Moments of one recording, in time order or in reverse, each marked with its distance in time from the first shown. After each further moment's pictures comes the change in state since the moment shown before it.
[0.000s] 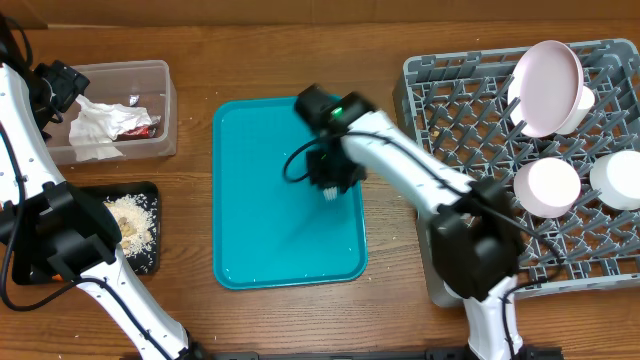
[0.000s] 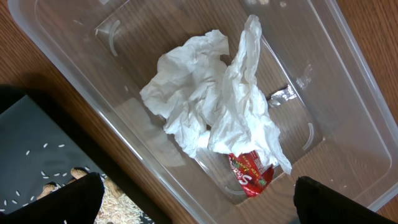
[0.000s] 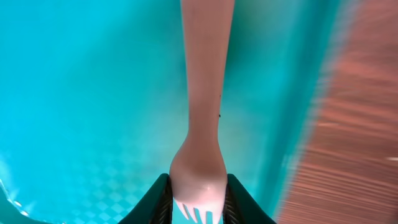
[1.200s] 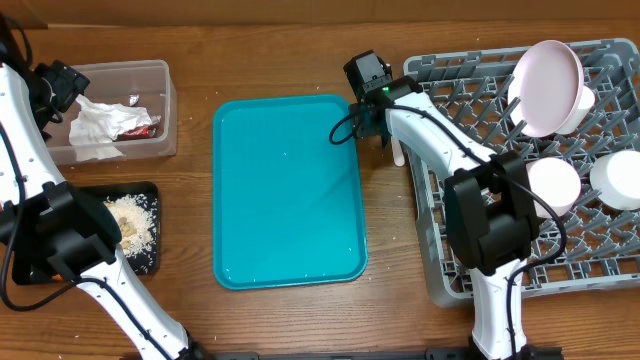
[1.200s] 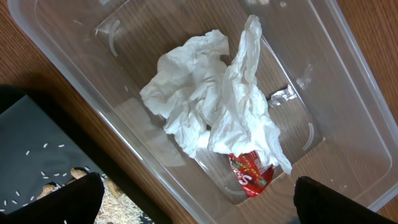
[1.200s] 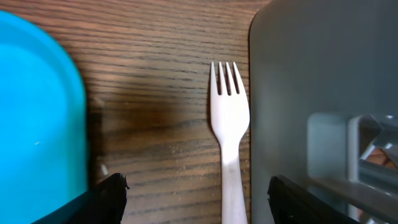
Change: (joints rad) left arm 0.000 0.000 0.000 0.000 0.000 0.000; right arm -0.190 0.100 -0.063 0.425 0.413 -0.200
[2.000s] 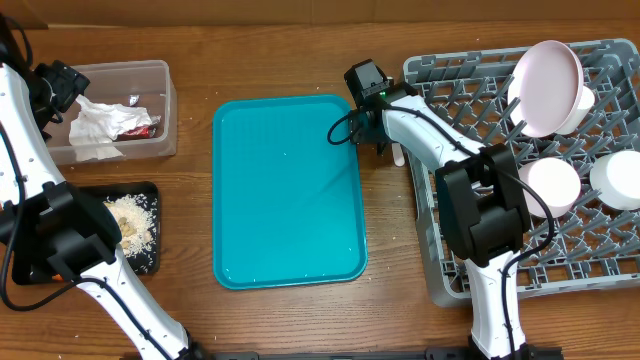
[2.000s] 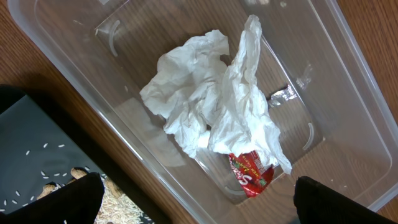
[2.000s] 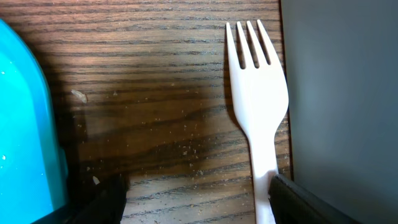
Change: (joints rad) left arm 0.000 0.000 0.000 0.000 0.000 0.000; right arm -0.008 0.063 -0.008 0.014 -0.086 0.122
